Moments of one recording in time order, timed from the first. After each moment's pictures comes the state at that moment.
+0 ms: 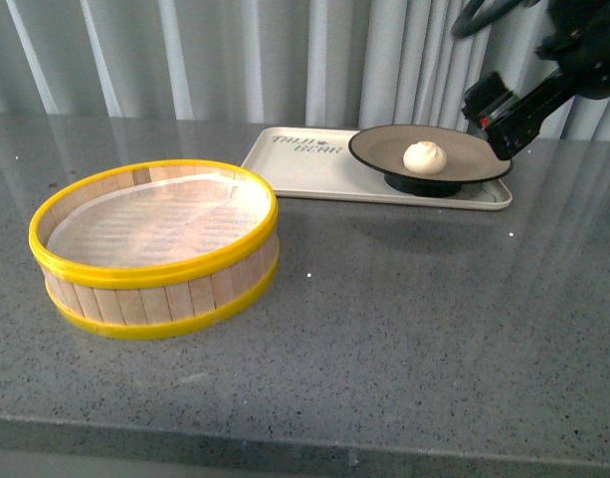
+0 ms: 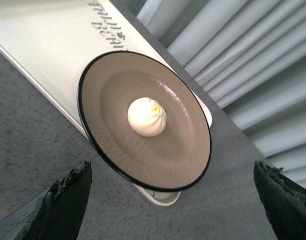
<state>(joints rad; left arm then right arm) 0.00 0.00 0.03 0.00 0.00 0.00 0.14 1.80 1.18 0.32 -0.07 -0.62</state>
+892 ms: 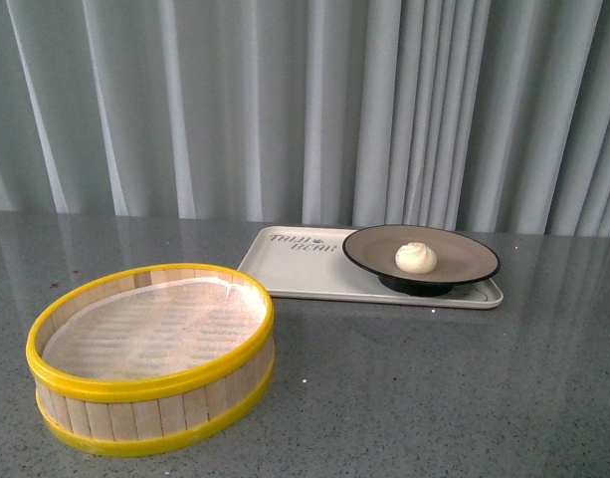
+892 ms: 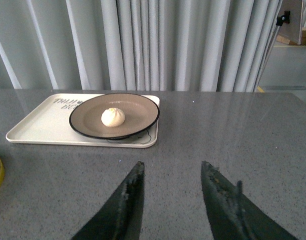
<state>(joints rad) 0.00 0.00 0.03 0.00 0.00 0.00 0.00 0.80 0.29 0.50 0.00 0.01</state>
